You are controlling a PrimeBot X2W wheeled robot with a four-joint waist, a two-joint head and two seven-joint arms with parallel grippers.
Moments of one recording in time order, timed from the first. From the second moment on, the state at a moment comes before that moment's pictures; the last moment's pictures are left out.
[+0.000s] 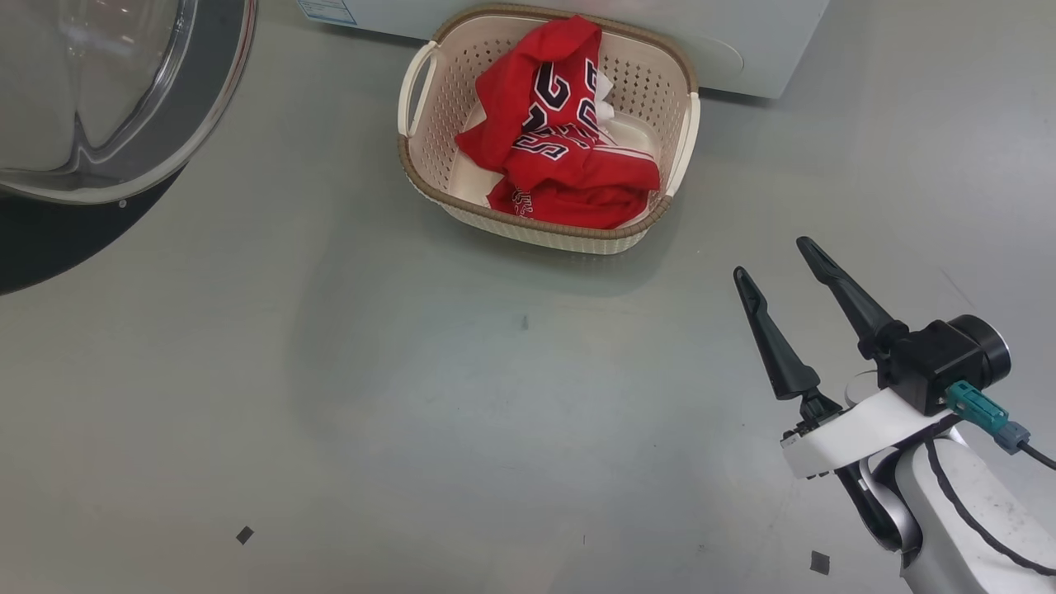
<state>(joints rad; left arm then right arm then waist) -0.78 0.39 0.81 0.62 -1.20 0.13 0.36 -0.23 -0.32 0.43 0.07 0.40 0.12 -0.24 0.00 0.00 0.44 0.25</state>
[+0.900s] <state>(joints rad) -0.88 0.42 0.72 0.75 -1.19 0.13 0.56 -0.24 -0.34 0.47 0.07 0.43 0.12 -0.24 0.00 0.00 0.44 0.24</state>
